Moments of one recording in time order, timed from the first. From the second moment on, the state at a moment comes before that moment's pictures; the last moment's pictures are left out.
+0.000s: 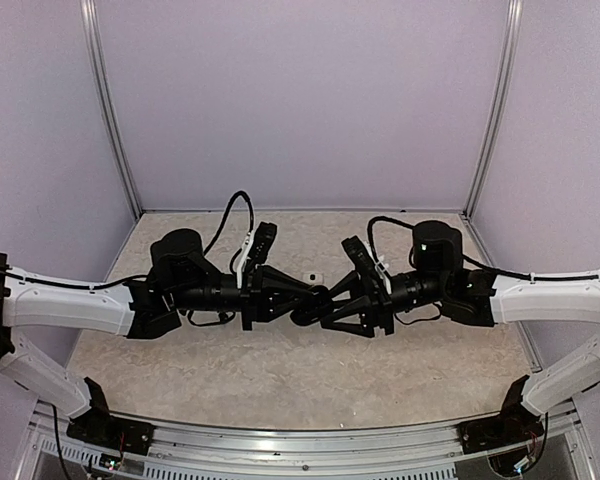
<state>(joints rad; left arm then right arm) -0.95 1.40 0.75 0.62 0.58 -0.19 0.87 1.32 0.77 0.33 -0.84 0.02</state>
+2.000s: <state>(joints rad) -0.96 1.38 0.74 0.63 0.51 -0.15 0.86 1.37 0.77 0.44 -0.90 0.18</state>
